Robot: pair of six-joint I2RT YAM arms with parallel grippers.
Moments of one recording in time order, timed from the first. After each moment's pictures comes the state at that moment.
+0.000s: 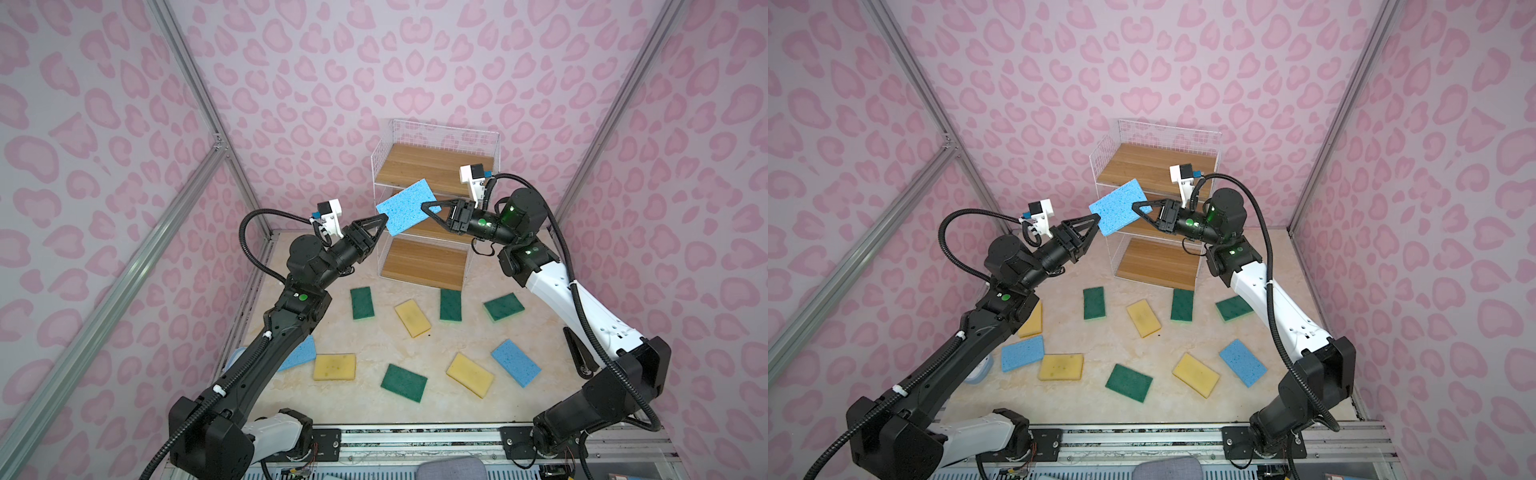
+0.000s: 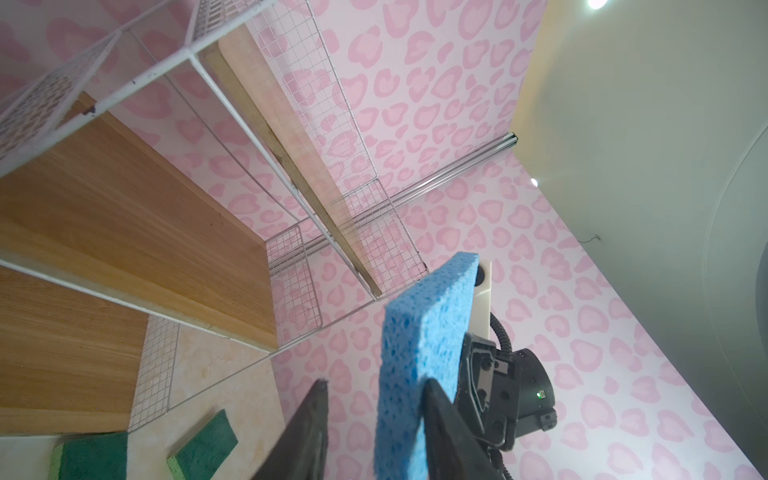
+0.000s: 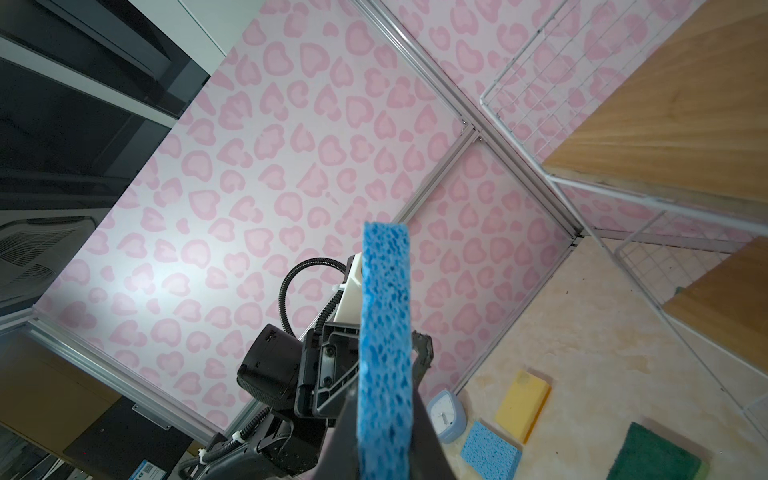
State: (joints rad) left arm -0.40 1.25 1.10 0.34 0.40 -1.20; right arm 0.42 1.57 1.54 0.22 -0.82 1.00
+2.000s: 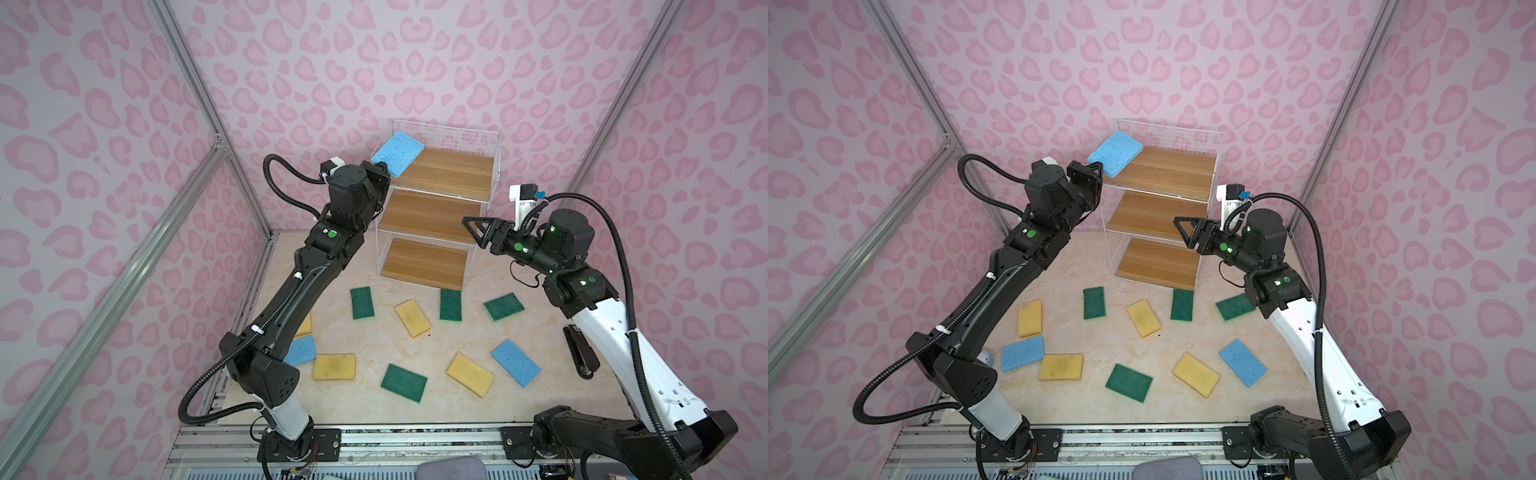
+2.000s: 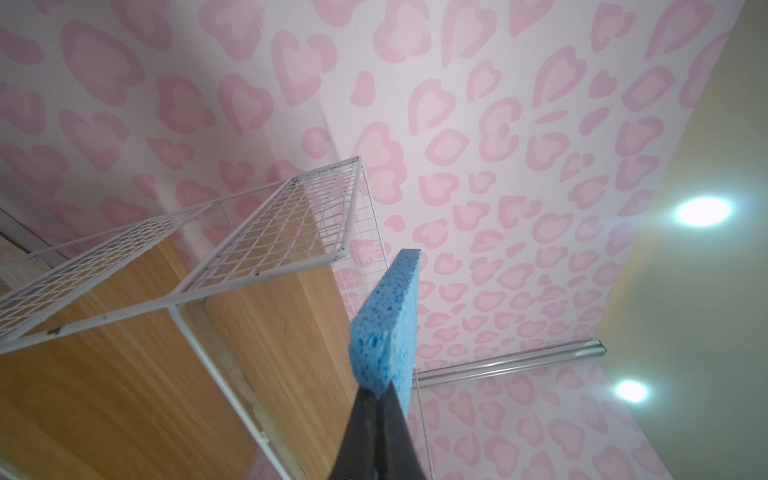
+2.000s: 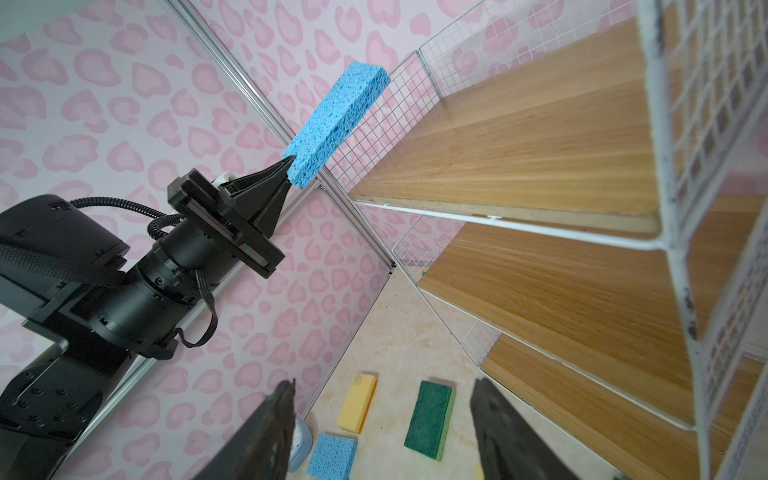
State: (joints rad) left arm -0.52 1.71 1.94 -0.18 -0.24 -1.33; right arm 0.32 1.23 1.36 -0.21 -0.45 0.60
